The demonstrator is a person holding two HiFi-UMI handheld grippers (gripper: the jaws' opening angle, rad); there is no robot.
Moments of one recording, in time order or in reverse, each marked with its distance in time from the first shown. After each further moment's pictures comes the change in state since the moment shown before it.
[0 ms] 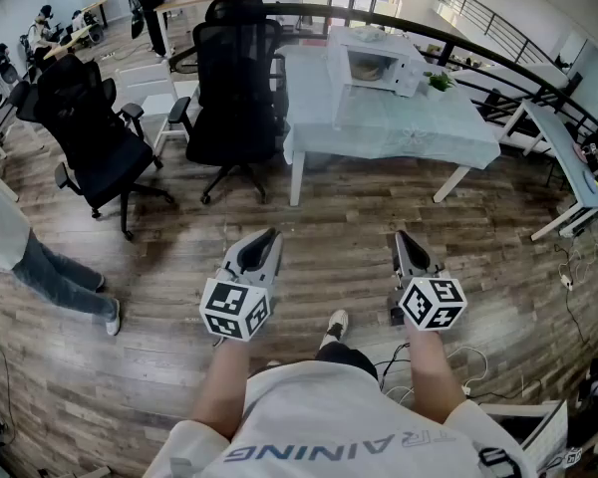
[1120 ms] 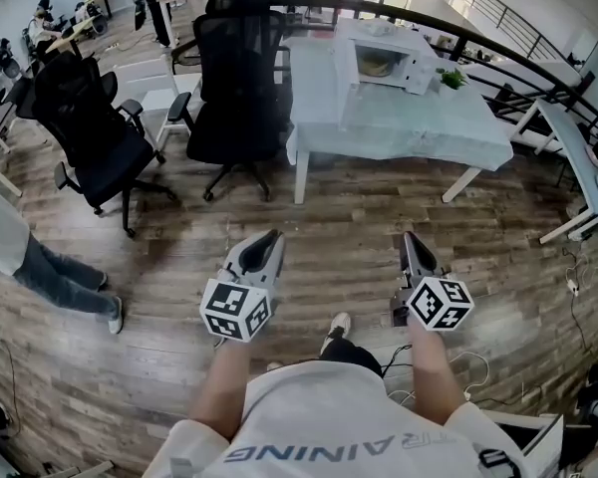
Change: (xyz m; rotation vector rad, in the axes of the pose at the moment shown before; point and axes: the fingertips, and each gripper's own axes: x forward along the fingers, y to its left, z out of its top) left arm 0.063 0.027 -0.007 -0.029 0.042 0.012; right arm 0.059 -0.054 -0.003 0.141 0.009 -0.011
